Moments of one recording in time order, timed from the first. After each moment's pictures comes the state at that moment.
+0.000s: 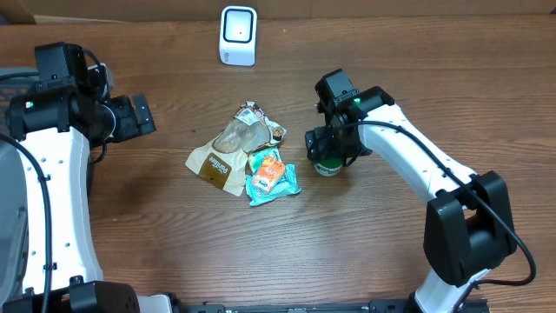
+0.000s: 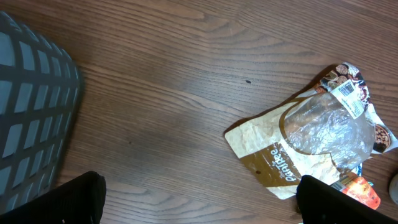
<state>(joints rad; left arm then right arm) 0.22 1.55 1.58 -1.20 0.06 -0.13 0.44 1.88 1.44 -0.99 -0.04 0.31</state>
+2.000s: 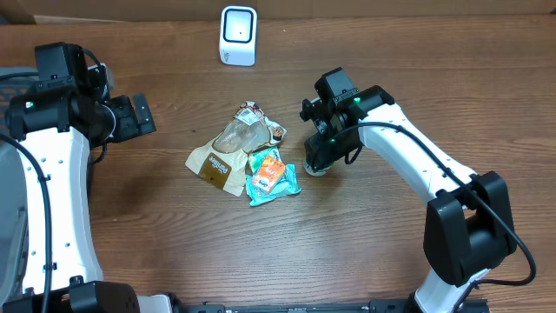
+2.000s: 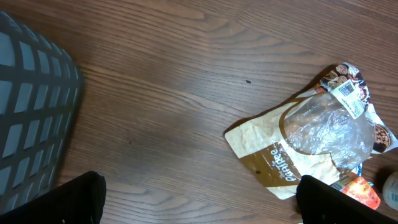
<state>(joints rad) 0.22 1.55 1.58 -1.20 0.06 -0.13 0.44 1.88 1.45 -0.97 -0.16 -0.12</state>
